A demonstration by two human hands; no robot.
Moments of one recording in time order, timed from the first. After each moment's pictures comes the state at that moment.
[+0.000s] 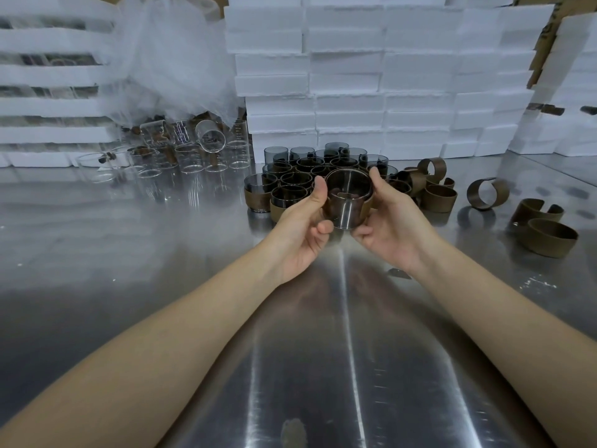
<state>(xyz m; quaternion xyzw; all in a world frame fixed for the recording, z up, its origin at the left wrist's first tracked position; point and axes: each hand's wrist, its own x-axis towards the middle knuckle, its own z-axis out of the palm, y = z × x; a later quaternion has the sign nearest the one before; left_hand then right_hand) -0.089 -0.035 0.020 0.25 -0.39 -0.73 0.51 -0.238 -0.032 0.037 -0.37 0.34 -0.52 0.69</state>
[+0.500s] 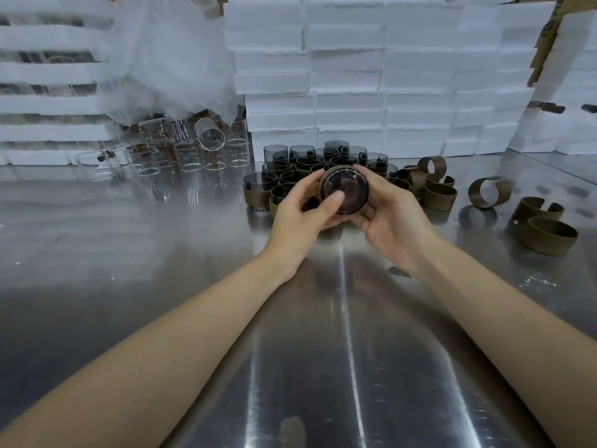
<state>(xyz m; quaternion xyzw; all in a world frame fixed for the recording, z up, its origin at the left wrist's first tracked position) -0.094 -0.036 0.010 0.32 -0.53 -0.50 0.61 -0.237 -0.036 0.035 -0.43 0.30 -0.59 0.62</state>
